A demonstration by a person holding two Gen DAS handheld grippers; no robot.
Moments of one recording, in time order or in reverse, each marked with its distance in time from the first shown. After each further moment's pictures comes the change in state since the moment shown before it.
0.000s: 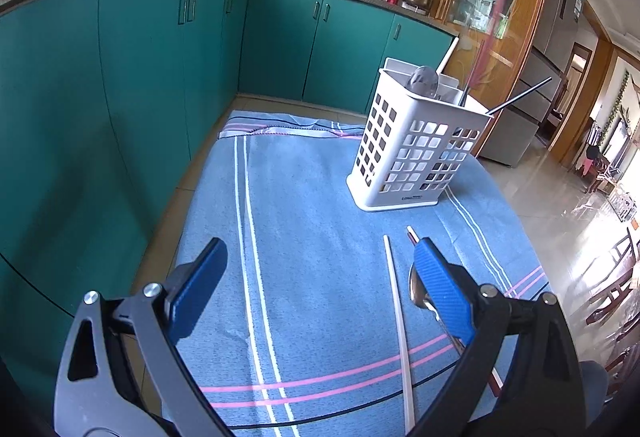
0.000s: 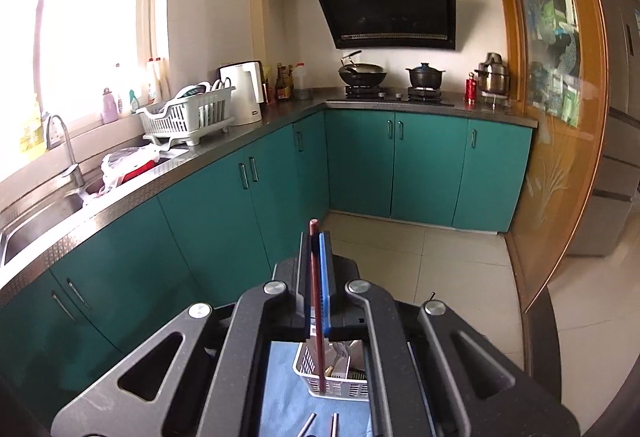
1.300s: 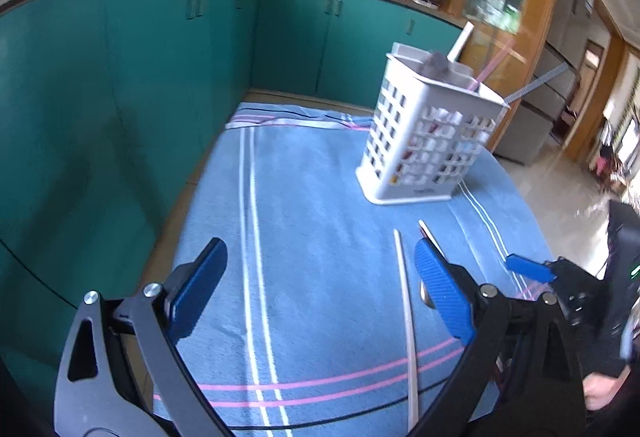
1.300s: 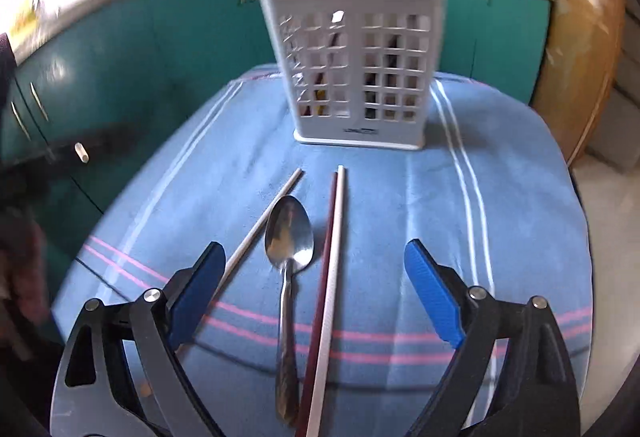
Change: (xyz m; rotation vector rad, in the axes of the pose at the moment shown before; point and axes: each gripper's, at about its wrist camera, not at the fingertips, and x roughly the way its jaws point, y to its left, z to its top) left arm 0.013 -0.003 -0.008 -0.024 0.004 0.063; right arm 0.085 -0.008 -0.347 -0.033 0.386 0.029
